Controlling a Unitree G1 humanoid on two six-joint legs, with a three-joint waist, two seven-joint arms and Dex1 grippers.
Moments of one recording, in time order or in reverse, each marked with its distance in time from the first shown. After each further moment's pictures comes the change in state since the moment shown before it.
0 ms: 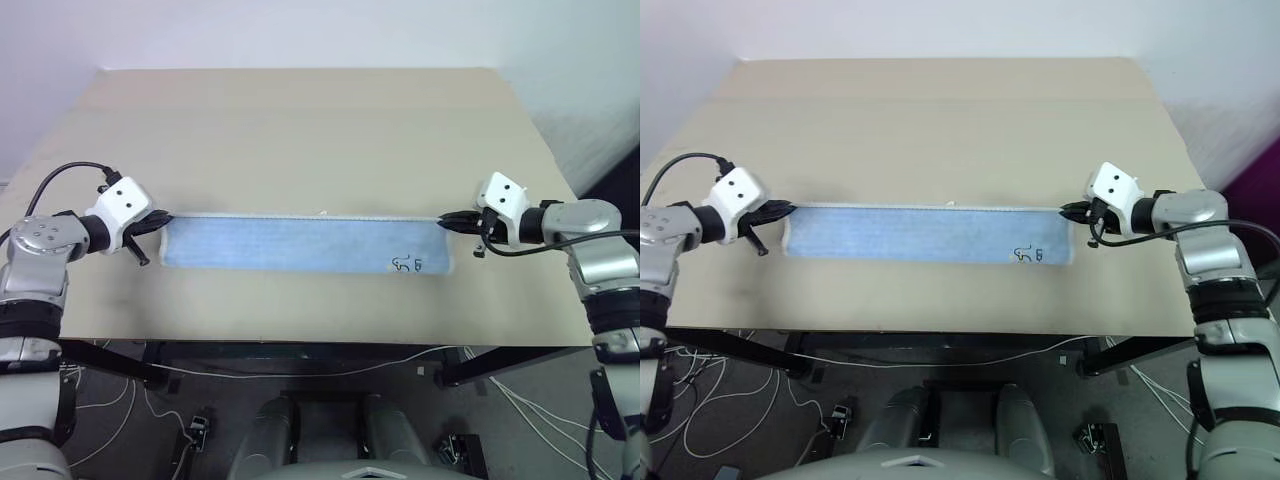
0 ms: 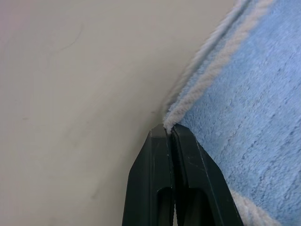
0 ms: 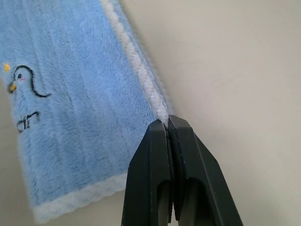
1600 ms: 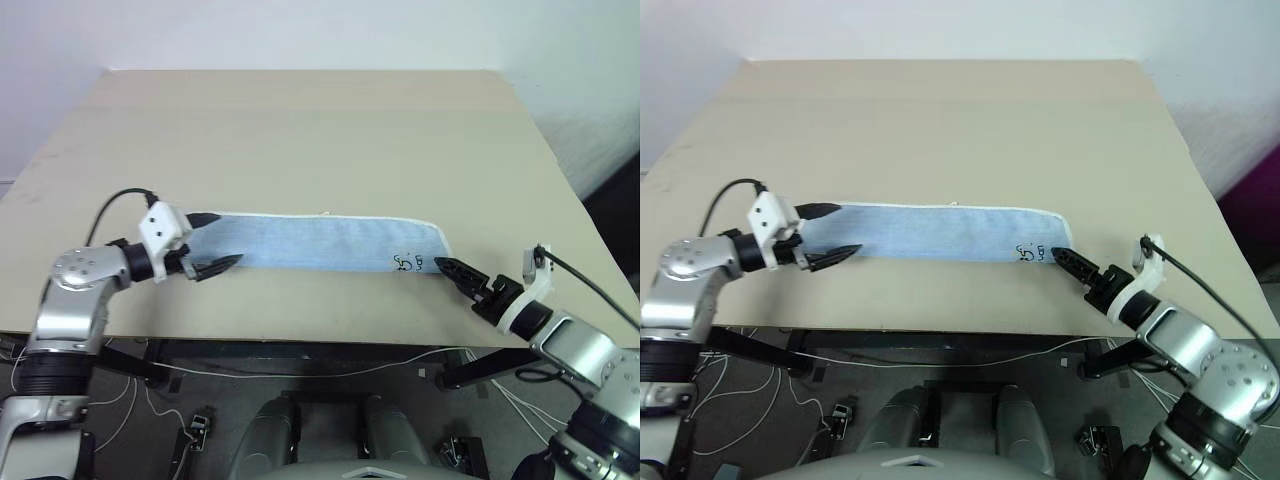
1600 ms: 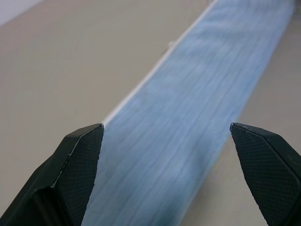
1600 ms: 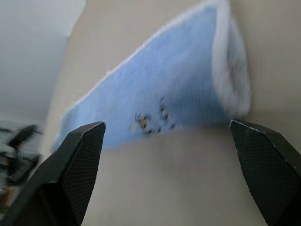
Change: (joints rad) left arm 0.345 -0.158 0.072 -0.652 -0.334 0.230 -0.140; right arm 0.556 0.558 -0.888 -0.836 1.245 1.421 -1.120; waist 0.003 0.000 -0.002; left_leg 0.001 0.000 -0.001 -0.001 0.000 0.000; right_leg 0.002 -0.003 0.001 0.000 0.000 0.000
